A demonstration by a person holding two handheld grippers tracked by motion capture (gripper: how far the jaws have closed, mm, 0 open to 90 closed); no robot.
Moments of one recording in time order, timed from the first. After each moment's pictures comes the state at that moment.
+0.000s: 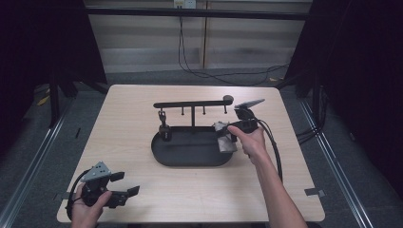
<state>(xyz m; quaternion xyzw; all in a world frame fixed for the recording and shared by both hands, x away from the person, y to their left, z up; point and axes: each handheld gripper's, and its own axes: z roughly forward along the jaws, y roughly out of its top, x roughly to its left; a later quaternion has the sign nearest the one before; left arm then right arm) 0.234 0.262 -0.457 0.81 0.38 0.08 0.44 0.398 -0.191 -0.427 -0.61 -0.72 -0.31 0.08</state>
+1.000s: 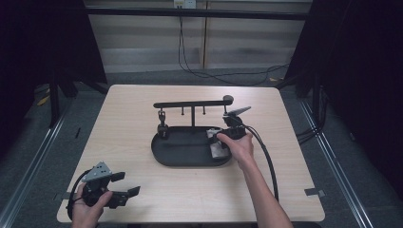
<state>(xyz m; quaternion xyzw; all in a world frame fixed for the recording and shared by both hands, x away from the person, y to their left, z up) 0.234 0.261 -0.457 0.81 0.38 0.07 0.44 0.403 -0.163 -0.466 -0.62 -0.73 -0.28 0.06</state>
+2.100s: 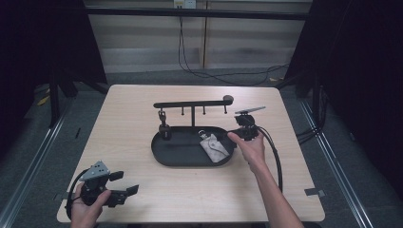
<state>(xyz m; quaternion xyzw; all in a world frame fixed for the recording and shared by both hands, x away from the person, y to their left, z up) 0.236 0.265 -0.458 0.80 0.39 0.07 0.44 0.380 -0.196 -0.442 -0.59 -0.73 -0.34 -0.01</state>
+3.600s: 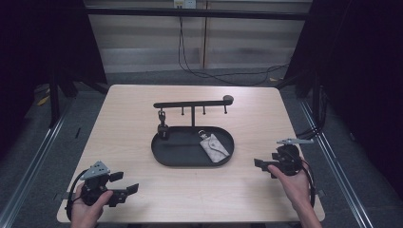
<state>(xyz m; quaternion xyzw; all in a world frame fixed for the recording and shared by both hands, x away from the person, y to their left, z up) 0.234 0.262 -0.457 0.80 0.41 0.08 0.43 0.262 -0.288 -0.450 -0.58 -0.73 -0.34 -0.13</state>
